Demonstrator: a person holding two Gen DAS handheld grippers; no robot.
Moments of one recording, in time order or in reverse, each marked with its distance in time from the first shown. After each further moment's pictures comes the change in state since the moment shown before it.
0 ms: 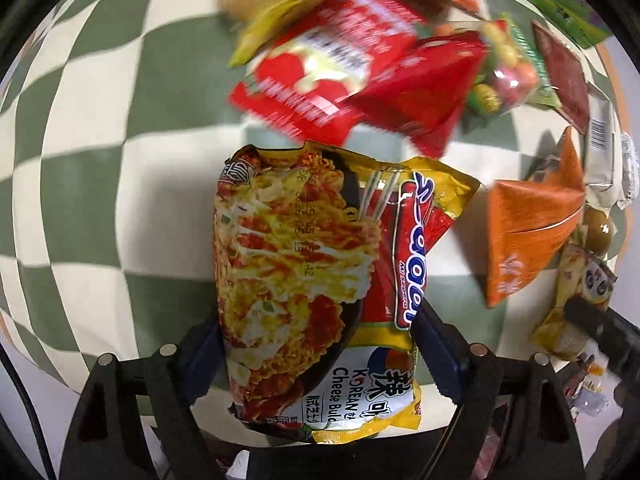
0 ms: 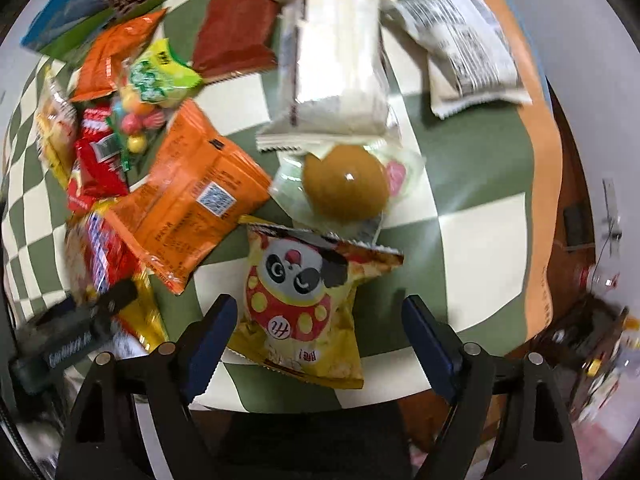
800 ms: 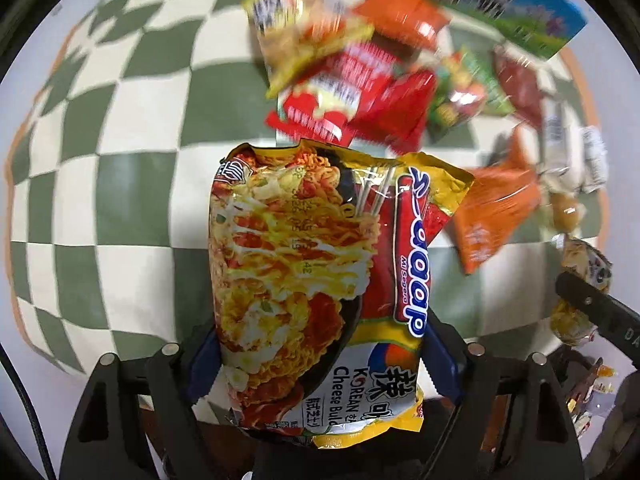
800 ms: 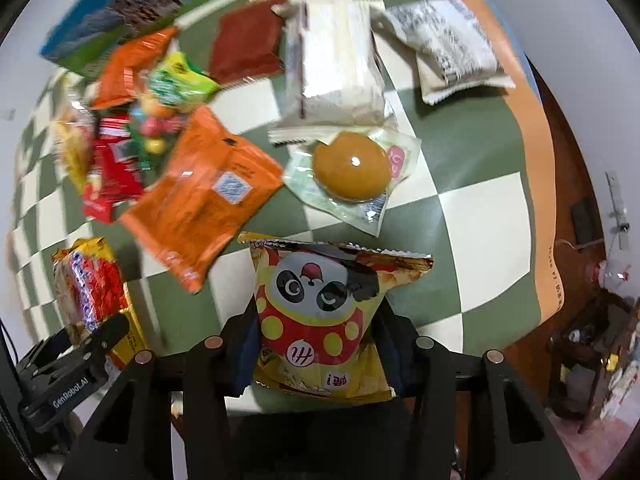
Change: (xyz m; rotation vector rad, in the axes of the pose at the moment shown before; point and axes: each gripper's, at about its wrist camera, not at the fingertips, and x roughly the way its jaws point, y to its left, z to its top) left arm -0.004 -0.028 -0.144 0.031 -0.138 0.012; right arm -0.033 -0.005 -0.064 -0.020 -0.123 0.076
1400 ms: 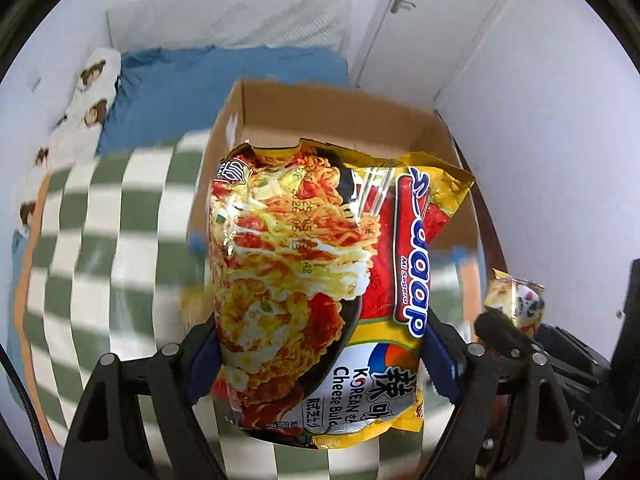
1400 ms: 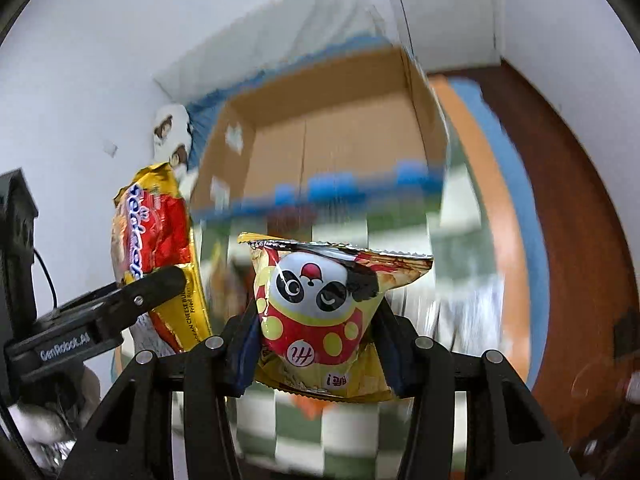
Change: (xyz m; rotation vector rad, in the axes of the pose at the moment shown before) left arm -0.116 -0.020 0.039 -0.005 -0.231 -0.161; right arm -0.155 0.041 0.227 -0.172 -0.310 0.244
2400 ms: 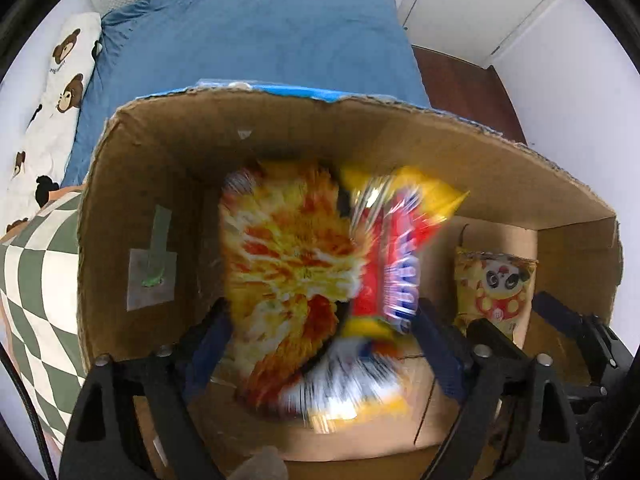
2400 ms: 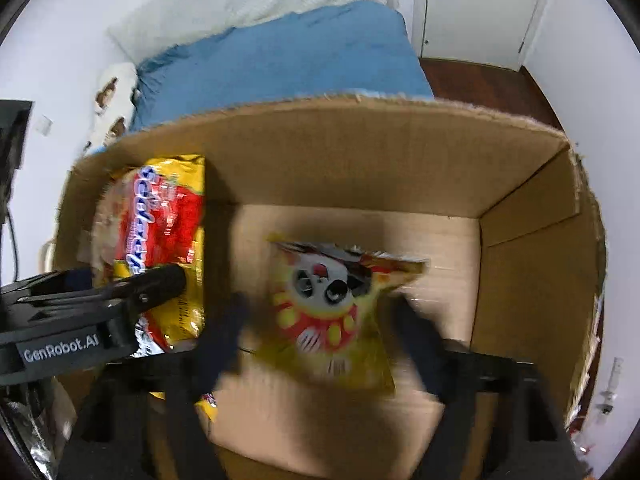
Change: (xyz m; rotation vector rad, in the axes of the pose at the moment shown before) left arm 0.203 0.067 0.084 -0.066 0.323 0.100; right arm 0.254 -0.033 0.222 -0.077 0.256 -0.154
